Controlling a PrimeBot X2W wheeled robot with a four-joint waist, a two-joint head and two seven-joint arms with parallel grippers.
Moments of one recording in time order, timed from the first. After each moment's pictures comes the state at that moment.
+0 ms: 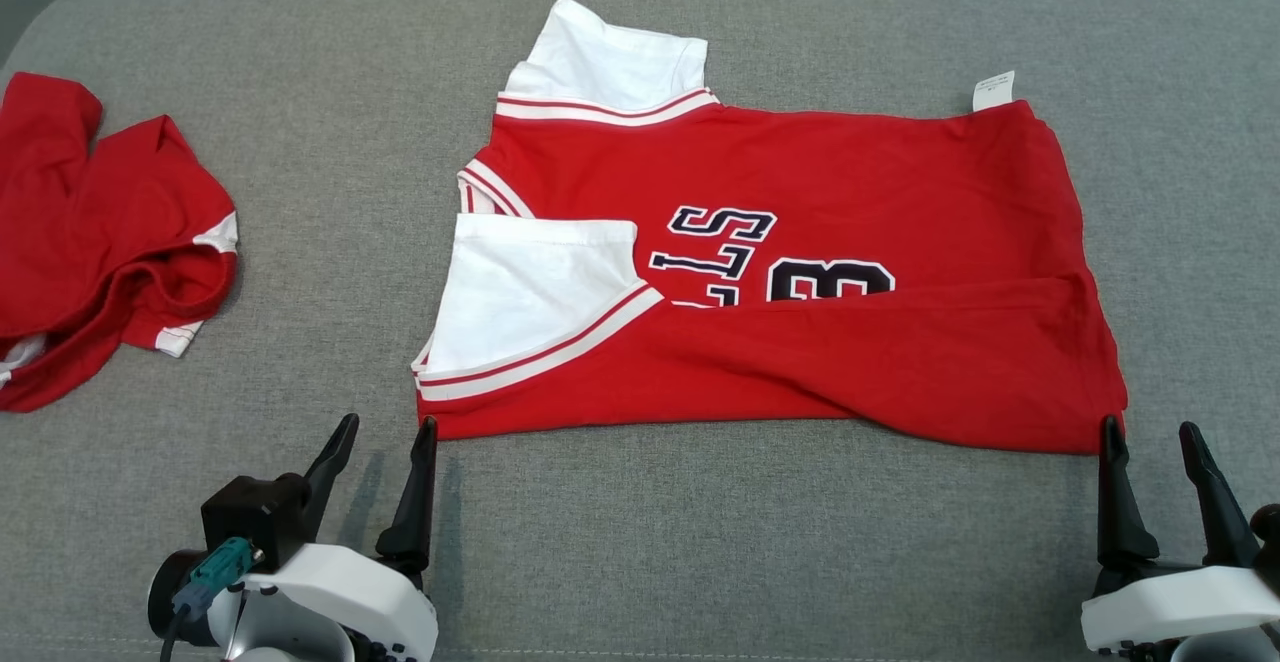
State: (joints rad) left arm -0.11 0.40 -0.50 0.04 -0.66 0.30 -0.13; right arm -0.03 -0.05 -0.13 0.23 0.24 0.13 -0.25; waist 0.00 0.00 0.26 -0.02
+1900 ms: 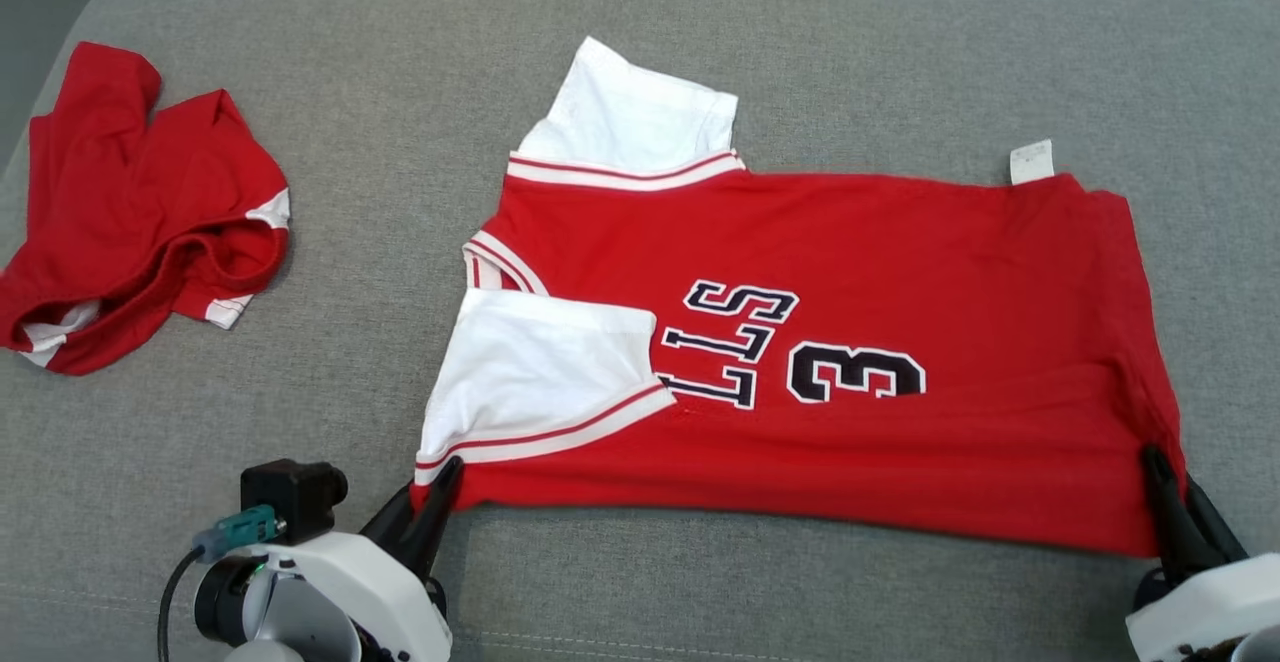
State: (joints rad) left arm -0.16 0.41 -0.55 0.10 -0.83 0.16 0.05; right arm -0.03 -0.16 -0.10 0.20 0.49 0.13 -0.01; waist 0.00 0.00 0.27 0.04
